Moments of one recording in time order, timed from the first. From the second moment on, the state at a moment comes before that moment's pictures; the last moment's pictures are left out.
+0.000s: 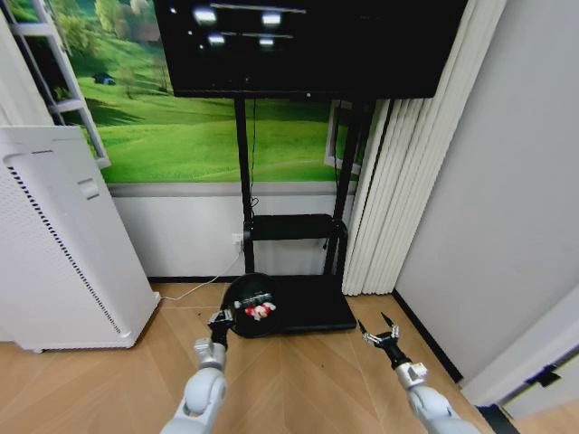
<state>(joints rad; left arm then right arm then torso) 1.24 -1.38 -0.38 -1.71 -0.33 -0.12 -0.20 -1.07 1.06 0.36 0.97 0.48 0.74 -0.25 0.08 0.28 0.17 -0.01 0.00</state>
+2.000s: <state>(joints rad) 1.28 -1.44 -0.42 -1.70 -0.28 -0.15 -0.19 -1.11 1.07 0.40 0.93 0.48 0.80 -0.37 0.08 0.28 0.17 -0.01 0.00</state>
